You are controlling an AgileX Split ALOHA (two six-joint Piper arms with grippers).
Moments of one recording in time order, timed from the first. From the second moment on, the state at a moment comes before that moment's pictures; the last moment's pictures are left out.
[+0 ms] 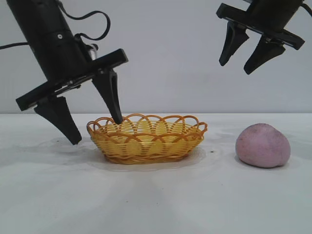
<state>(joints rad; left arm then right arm) -0.33 2.02 -1.32 -0.57 0.82 0.12 0.20 1.90 -1.37 0.64 0.61 -0.49</state>
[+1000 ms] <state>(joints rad) -0.06 1.95 -1.52 -0.04 1.06 0.05 0.20 1.90 -1.37 0.62 0.64 -0.49</state>
